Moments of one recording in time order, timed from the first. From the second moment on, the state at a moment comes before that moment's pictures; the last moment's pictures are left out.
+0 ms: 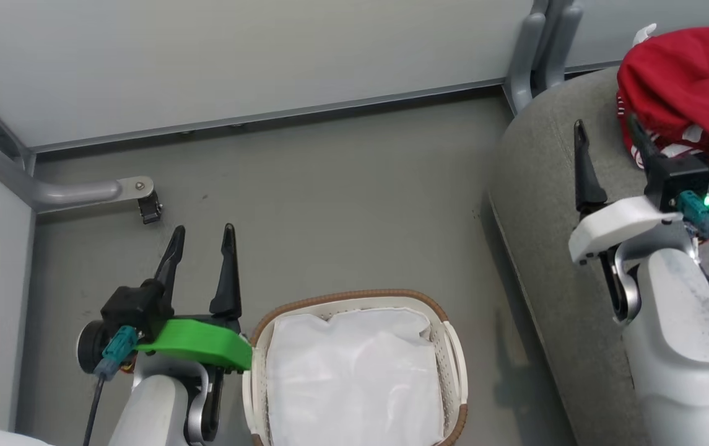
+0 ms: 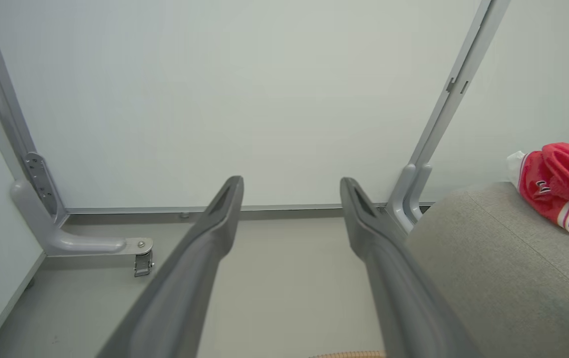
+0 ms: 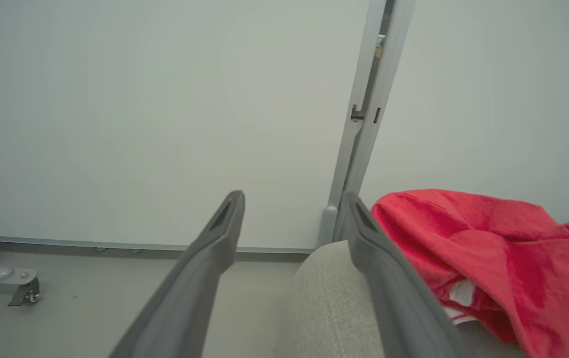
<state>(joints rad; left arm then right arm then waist) -0.25 0.05 -0.20 0.31 -0.32 -0.06 -0.26 -0.57 -0.07 -0.09 0.51 -0.03 0.13 -0.26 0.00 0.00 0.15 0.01</state>
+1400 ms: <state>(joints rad) 0.07 0.05 -0.08 0.29 -0.31 -0.06 -0.26 -0.05 -0.05 0.05 0.28 0.22 0.13 -0.26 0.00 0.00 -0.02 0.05</state>
